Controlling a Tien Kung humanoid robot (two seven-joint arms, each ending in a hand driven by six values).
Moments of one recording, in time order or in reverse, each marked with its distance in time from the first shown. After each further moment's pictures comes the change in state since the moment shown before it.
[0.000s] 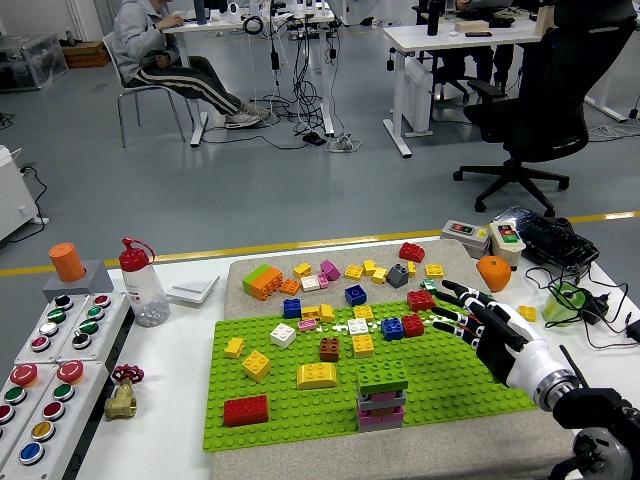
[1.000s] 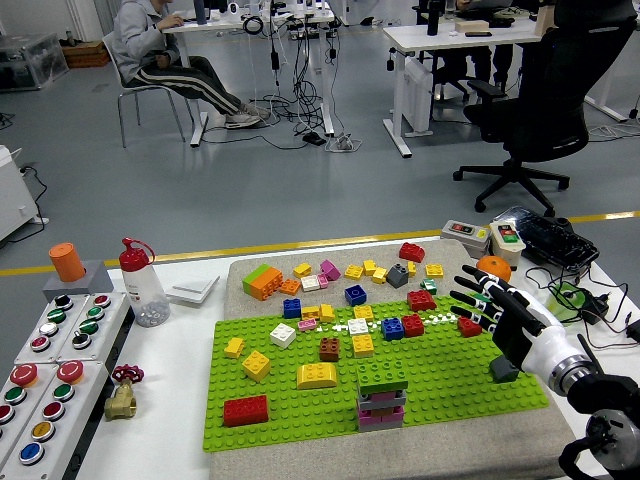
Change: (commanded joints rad) left arm -0.017 0.002 -0.015 0.008 -0.001 0.037 -0.041; right arm 0.015 -0.017 0.048 -0.012 0.026 -0.019 -0.014
